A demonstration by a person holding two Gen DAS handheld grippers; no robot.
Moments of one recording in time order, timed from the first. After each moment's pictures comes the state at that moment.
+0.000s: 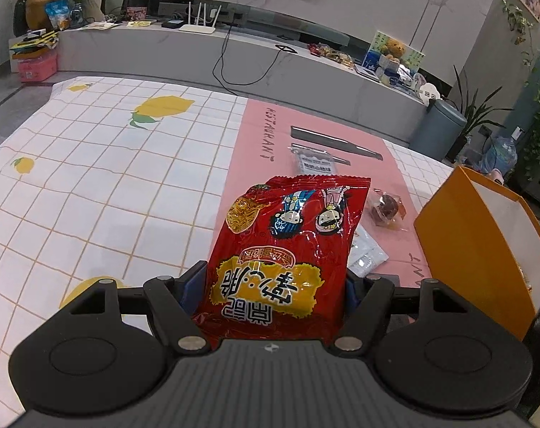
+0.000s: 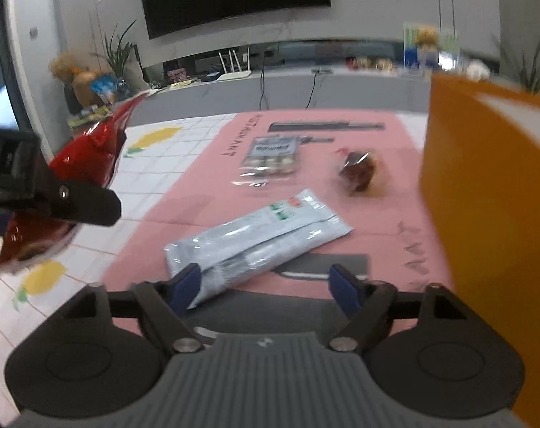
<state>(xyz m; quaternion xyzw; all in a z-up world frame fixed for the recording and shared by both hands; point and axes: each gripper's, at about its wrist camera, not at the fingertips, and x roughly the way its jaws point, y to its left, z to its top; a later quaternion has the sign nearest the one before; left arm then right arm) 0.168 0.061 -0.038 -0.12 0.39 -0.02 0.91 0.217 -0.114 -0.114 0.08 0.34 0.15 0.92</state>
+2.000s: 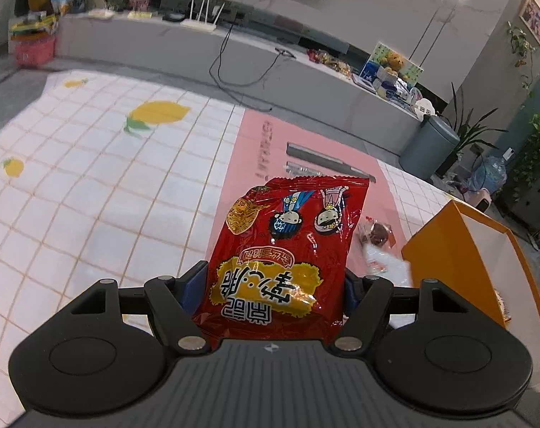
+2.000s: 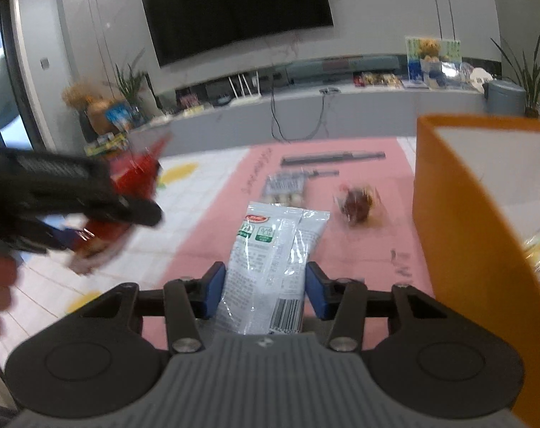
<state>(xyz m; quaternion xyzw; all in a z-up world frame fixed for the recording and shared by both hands) 0.190 0.075 -0.025 -0.16 0.39 -0.04 0.91 0.184 -0.138 -0.056 0.09 0.28 0.17 0.94</state>
